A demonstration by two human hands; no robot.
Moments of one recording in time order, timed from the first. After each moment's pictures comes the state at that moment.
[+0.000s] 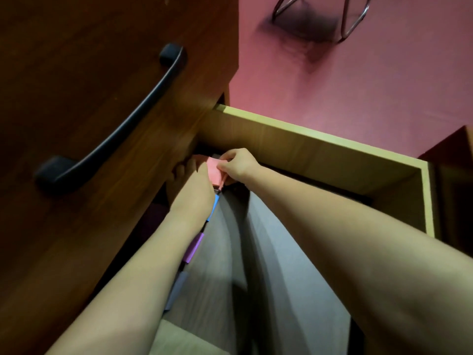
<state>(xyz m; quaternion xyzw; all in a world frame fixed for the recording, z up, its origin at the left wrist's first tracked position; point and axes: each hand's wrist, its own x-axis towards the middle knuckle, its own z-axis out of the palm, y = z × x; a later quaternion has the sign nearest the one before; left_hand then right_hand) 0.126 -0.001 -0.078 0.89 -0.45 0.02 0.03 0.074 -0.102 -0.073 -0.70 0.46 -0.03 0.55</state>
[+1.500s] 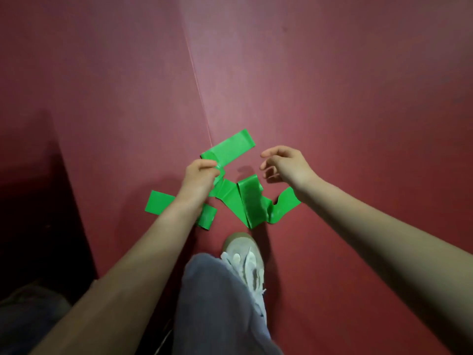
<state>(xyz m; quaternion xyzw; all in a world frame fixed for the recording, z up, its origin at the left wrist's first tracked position) -0.399 -0.037 -0.263 0.72 -0.24 -0.63 0.18 -0.555 -0.051 -0.240 -0.28 0.75 -0.16 0.58</state>
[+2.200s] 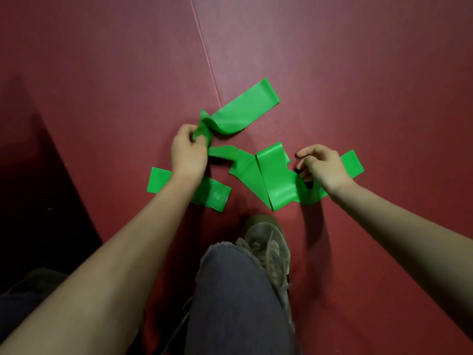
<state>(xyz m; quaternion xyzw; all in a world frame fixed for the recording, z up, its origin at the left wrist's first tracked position) -0.383 -0.035 -0.357 0.79 -0.39 -0.45 0.16 -0.607 0.007 -0.362 -0.26 0.79 -0.10 0.55</state>
